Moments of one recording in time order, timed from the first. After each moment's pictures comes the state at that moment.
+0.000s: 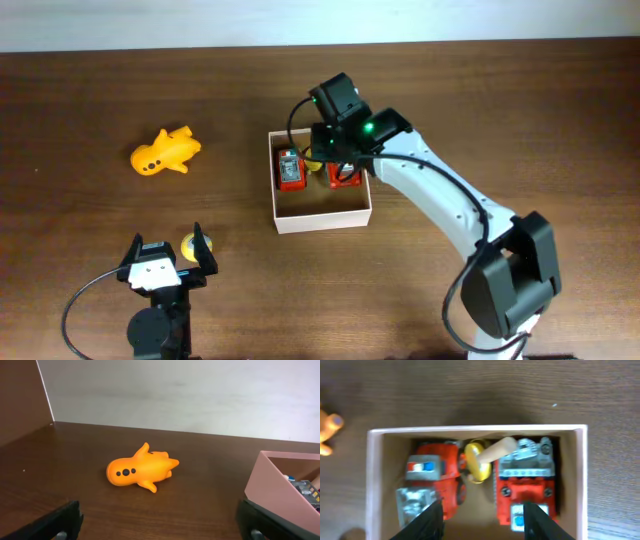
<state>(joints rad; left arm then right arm) 0.07 0.01 0.01 -0.07 -0.09 -0.04 0.55 1.95 1.65 -0.75 0.05 0.52</state>
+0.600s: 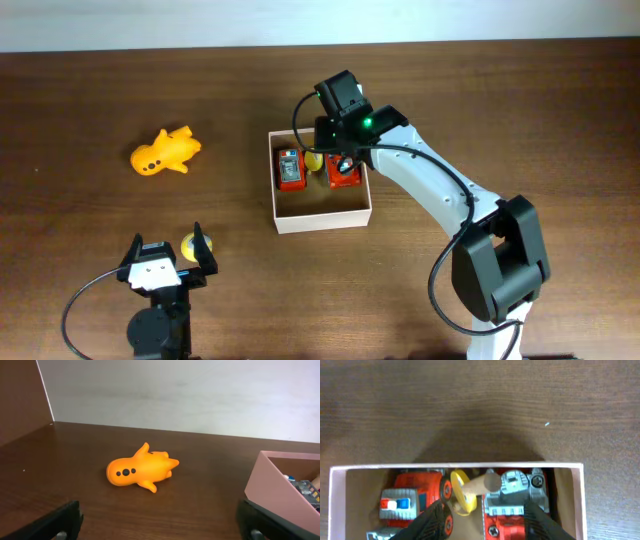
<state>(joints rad) 0.07 0.01 0.01 -0.07 -0.09 -0.04 0.52 2.02 1.65 -0.65 0.06 0.51</state>
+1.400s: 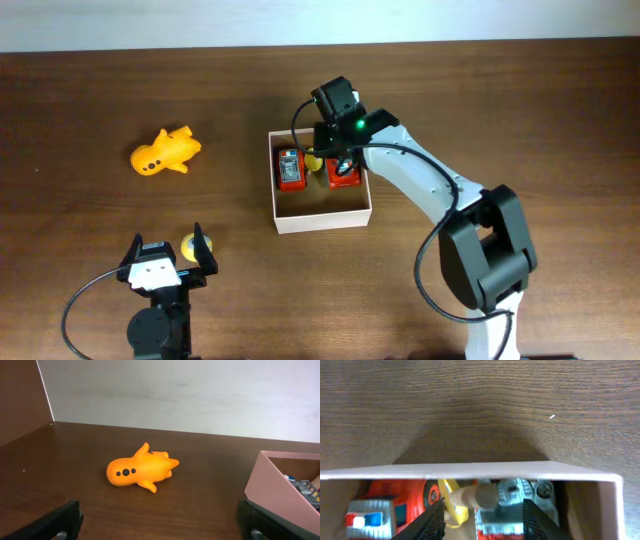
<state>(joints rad) 0.07 0.01 0.01 -0.07 -0.09 -0.04 0.52 2.09 1.65 -0.63 0.07 0.51</state>
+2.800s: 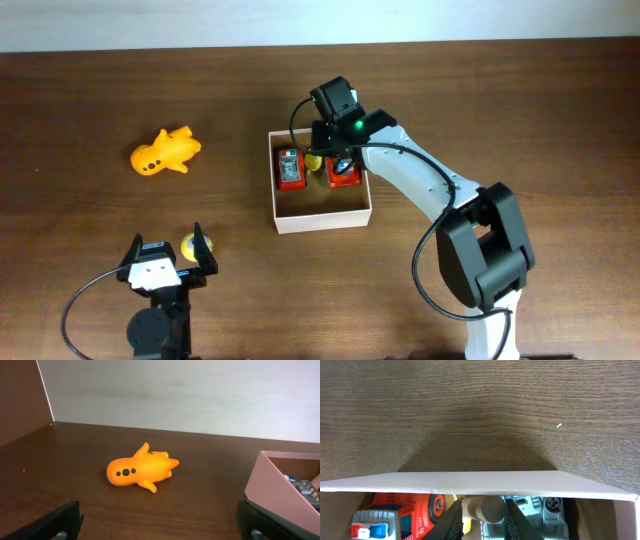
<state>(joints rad) 0.07 0.01 0.01 -0.07 -0.09 -0.04 0.52 2.10 1.65 -0.59 0.06 0.51</state>
